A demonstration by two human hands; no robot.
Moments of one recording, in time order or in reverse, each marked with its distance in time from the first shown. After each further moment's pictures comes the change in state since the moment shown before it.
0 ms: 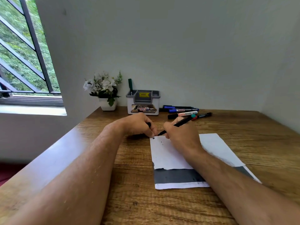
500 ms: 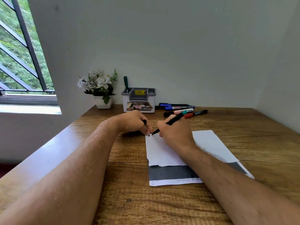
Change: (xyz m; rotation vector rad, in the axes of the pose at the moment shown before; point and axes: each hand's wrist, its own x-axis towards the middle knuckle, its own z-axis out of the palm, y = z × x) left_hand 0.001 0.000 -0.002 -0.021 -0.021 0.004; right_hand -0.002 -0.002 0.002 -0.059 -0.050 -0.024
